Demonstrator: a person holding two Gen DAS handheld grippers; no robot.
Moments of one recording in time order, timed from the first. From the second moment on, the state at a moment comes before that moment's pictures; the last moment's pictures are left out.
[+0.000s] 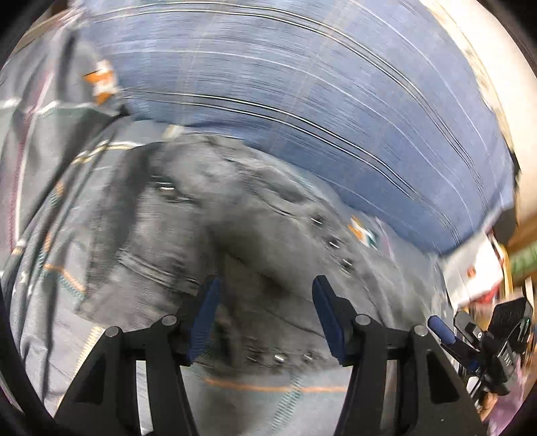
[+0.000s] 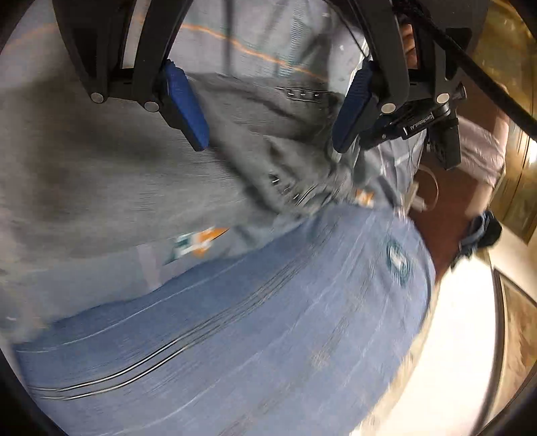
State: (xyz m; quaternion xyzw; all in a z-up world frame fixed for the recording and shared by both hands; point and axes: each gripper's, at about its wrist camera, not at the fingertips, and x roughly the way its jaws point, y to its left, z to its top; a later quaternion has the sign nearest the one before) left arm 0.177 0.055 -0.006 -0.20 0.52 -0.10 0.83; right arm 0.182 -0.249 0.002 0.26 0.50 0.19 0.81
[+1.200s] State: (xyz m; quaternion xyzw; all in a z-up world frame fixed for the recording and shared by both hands) left arm 0.175 0.083 -0.034 -0.21 0.55 -0.11 0.80; right arm 0.162 -0.082 -0.076 0.15 0.55 0.31 0.76
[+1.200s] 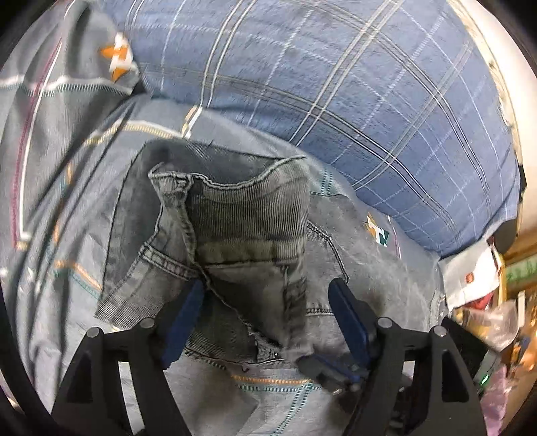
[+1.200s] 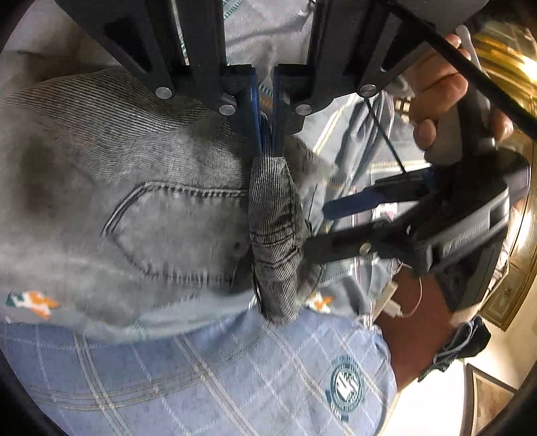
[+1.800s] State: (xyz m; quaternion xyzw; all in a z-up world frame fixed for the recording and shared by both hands) left arm 0.133 0.108 -0.056 -0.22 0.58 0.01 0.79; right arm 0.152 -0.066 -0.081 0.12 0.56 0.32 0.75
